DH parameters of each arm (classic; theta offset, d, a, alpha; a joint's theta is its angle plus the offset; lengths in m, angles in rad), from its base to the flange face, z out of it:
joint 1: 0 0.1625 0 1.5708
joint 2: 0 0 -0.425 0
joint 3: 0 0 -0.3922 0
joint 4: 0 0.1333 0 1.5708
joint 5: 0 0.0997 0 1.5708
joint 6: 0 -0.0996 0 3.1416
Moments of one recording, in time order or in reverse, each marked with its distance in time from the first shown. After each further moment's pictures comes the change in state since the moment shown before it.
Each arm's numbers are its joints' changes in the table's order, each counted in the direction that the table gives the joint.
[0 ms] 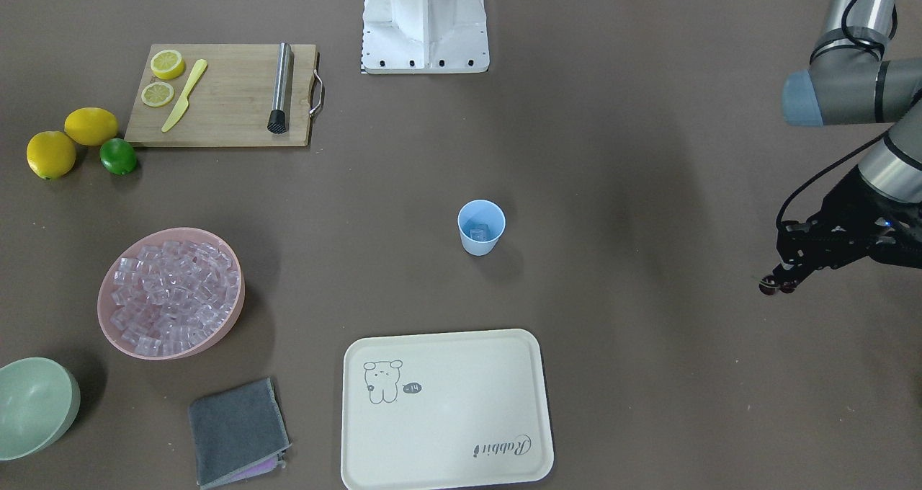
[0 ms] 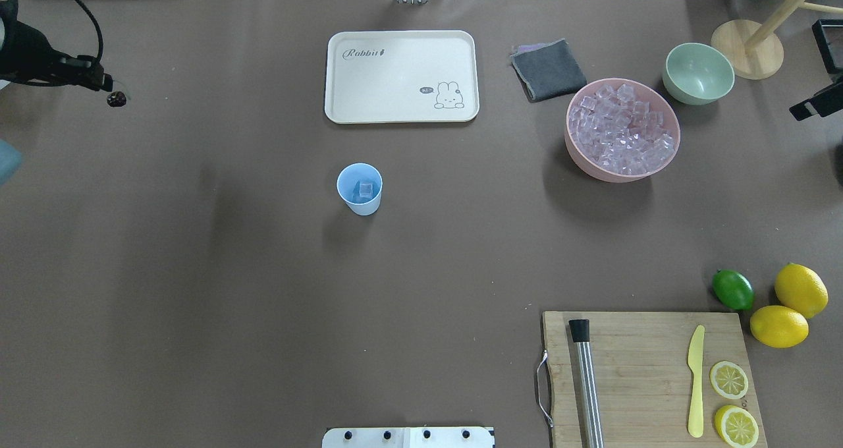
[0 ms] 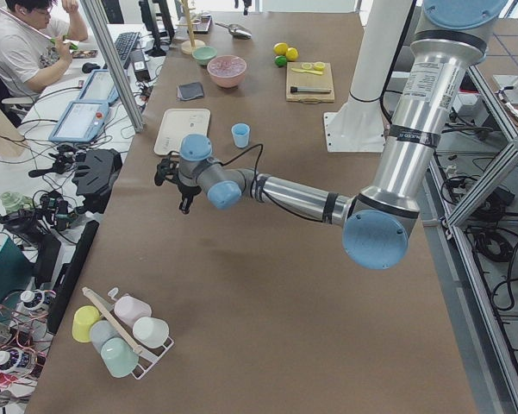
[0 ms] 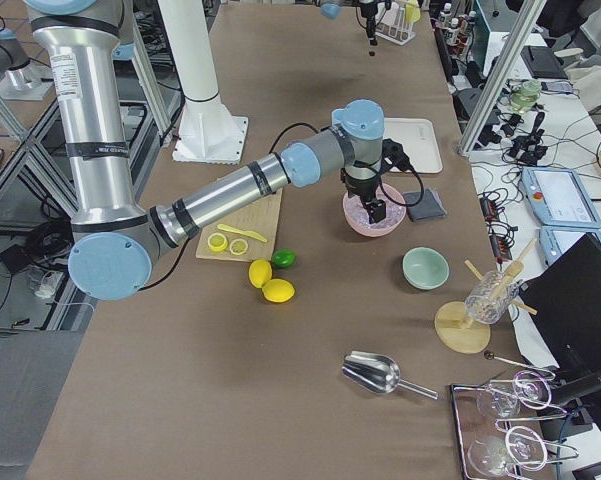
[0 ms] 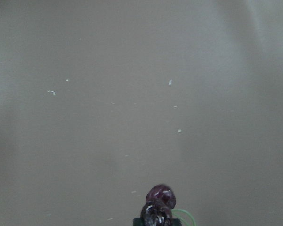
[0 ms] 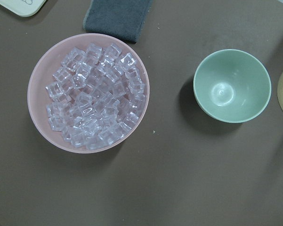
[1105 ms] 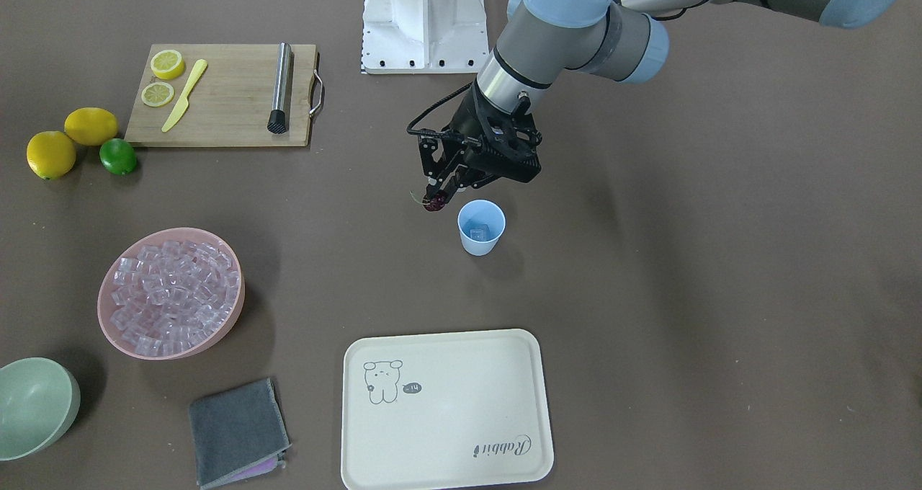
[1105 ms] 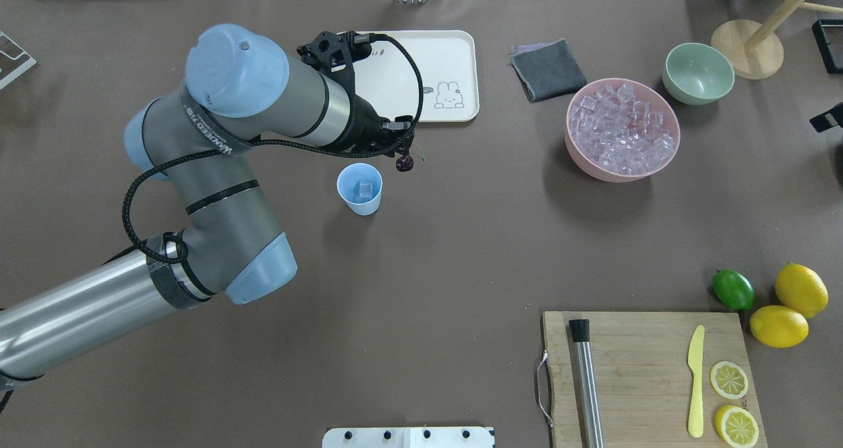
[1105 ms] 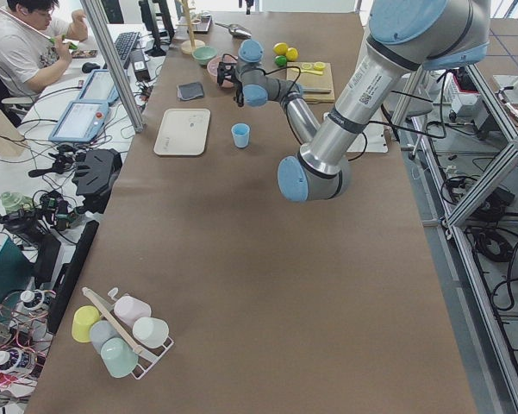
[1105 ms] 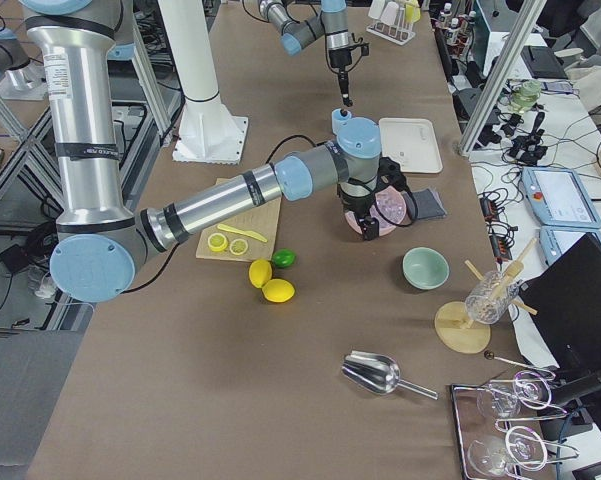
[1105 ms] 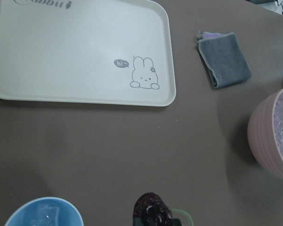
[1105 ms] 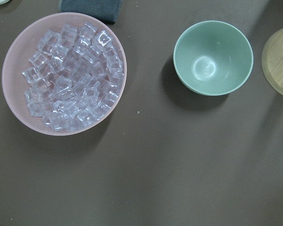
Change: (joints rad) left arm 0.487 -0.403 -0.059 0.133 0.270 0.464; right arm 0.027 -0.045 -0.015 -0.001 0.002 -0.006
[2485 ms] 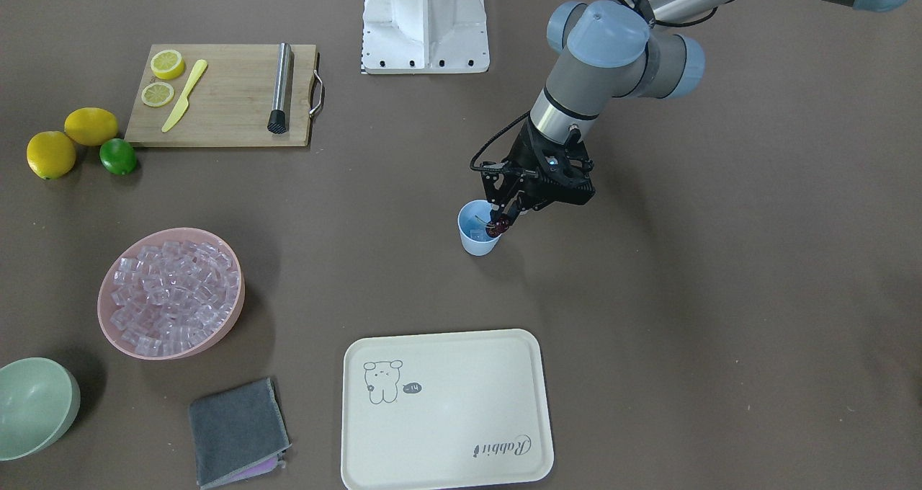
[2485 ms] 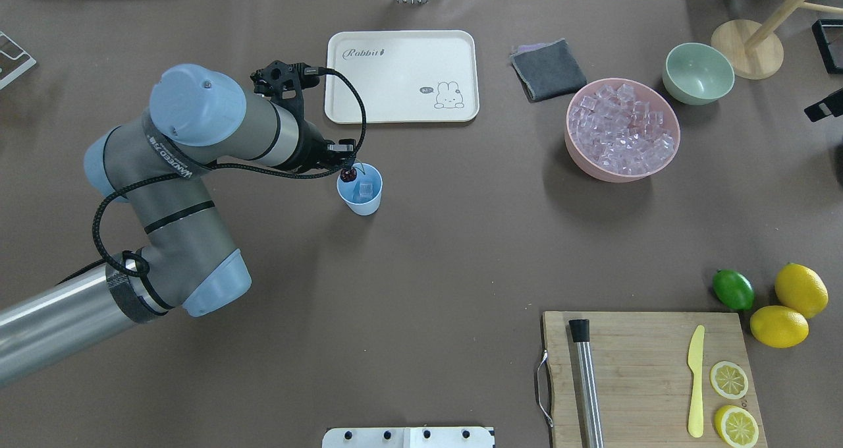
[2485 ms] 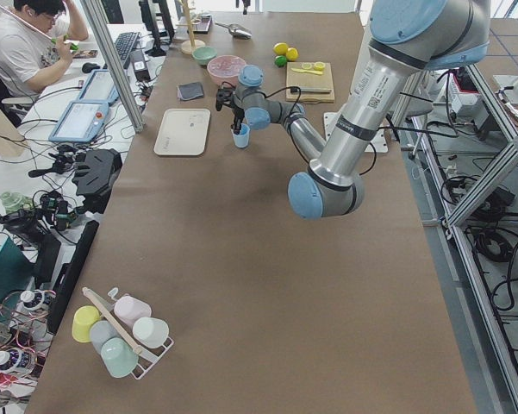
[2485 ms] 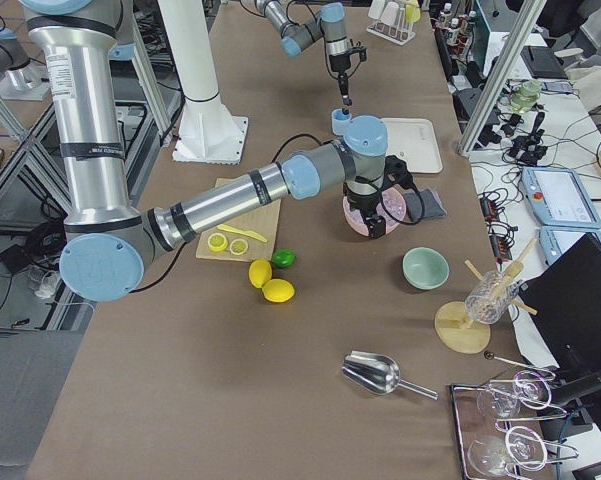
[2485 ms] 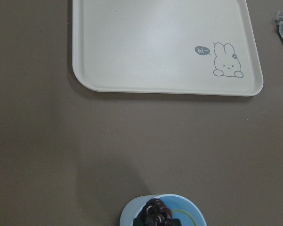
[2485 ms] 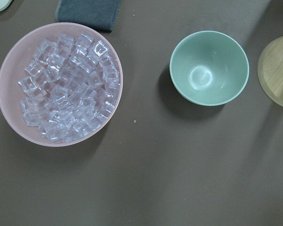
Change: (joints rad) left arm -0.003 0.130 -0.015 0.001 0.055 -0.076; right arm 0.000 0.032 -0.027 0.009 -0.007 -0.007
